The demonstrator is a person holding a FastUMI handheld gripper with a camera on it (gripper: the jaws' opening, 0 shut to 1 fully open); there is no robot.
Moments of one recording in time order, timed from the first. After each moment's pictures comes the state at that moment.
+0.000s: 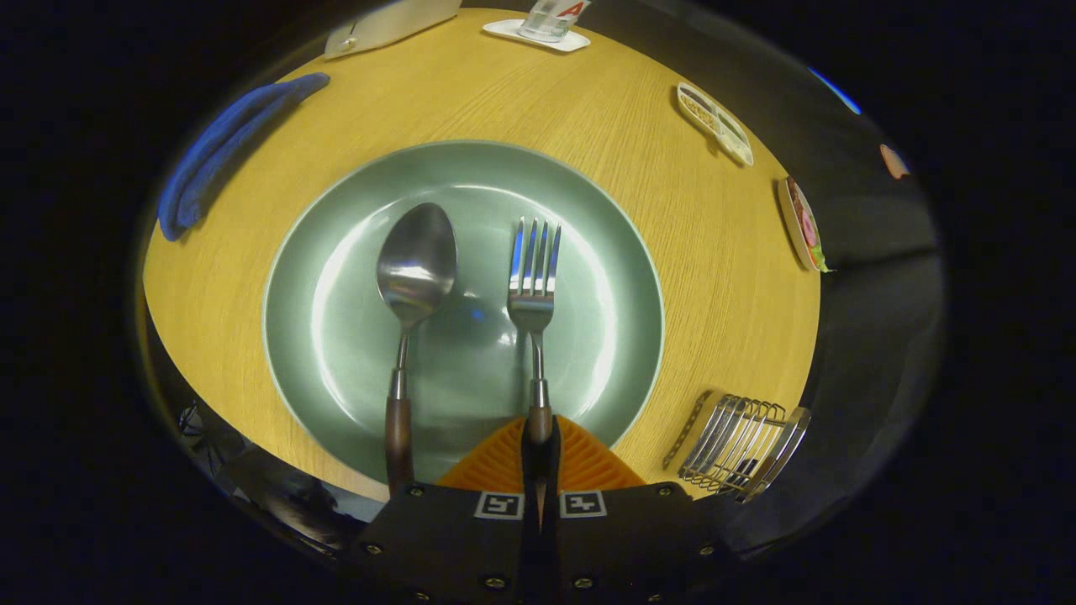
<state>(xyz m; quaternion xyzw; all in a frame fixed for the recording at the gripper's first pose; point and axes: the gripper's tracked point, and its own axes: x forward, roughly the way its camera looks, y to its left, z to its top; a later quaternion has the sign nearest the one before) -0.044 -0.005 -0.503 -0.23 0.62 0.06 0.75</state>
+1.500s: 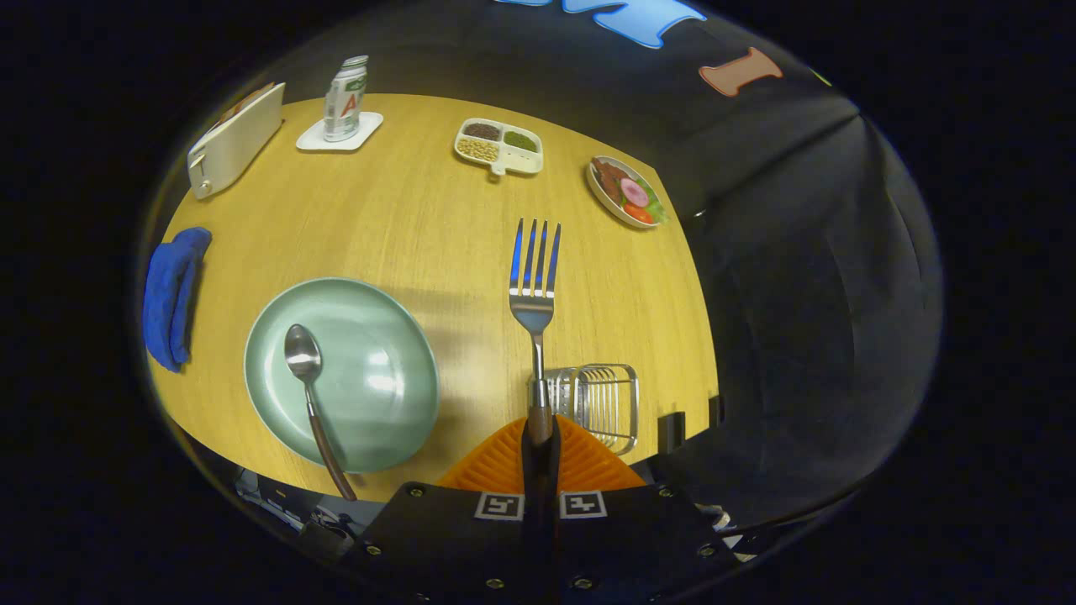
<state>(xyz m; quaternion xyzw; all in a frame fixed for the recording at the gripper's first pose) -0.045 -0.122 -0.377 -0.13 0.56 -0.15 0.81</state>
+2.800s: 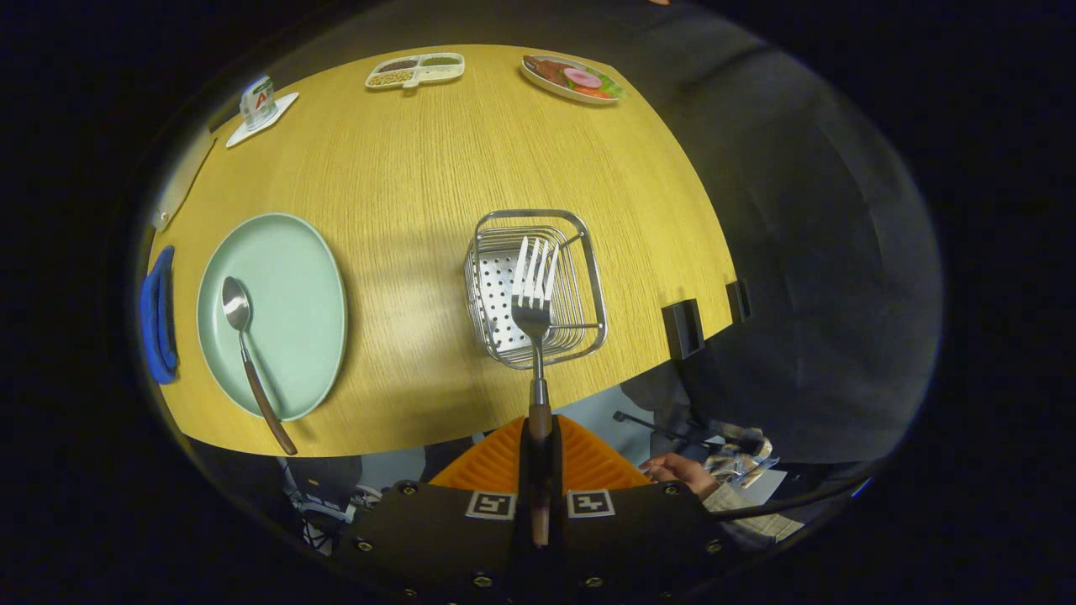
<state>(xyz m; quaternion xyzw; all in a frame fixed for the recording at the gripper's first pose) -0.121 -0.172 -0.431 -0.02 0.66 -0.17 0.73</state>
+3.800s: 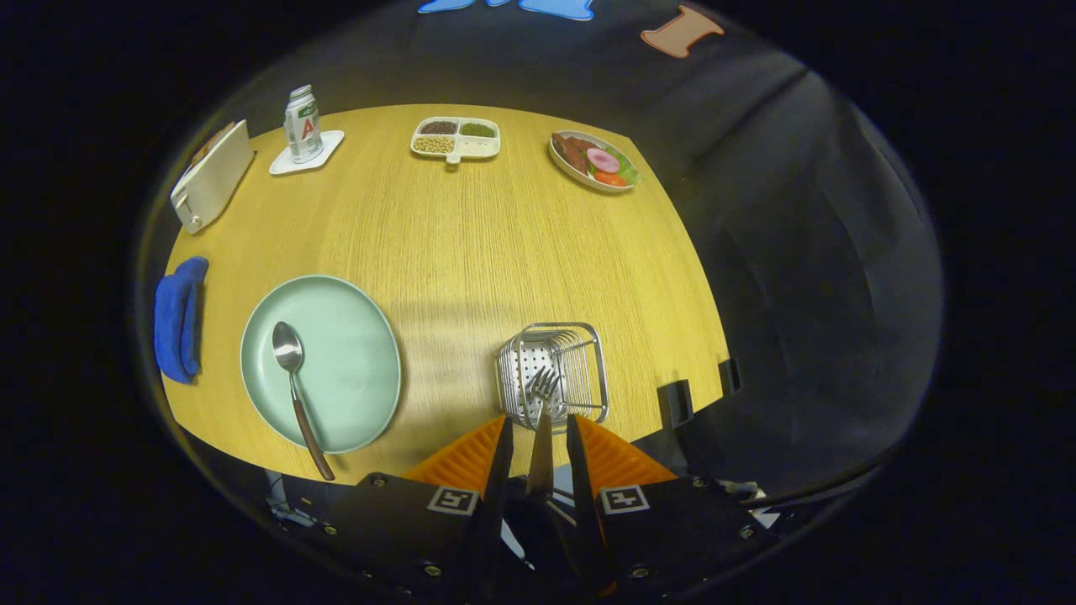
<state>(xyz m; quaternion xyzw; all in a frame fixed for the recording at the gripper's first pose) -0.067 -0.148 -0.379 -0.07 0.55 -0.13 0.82</state>
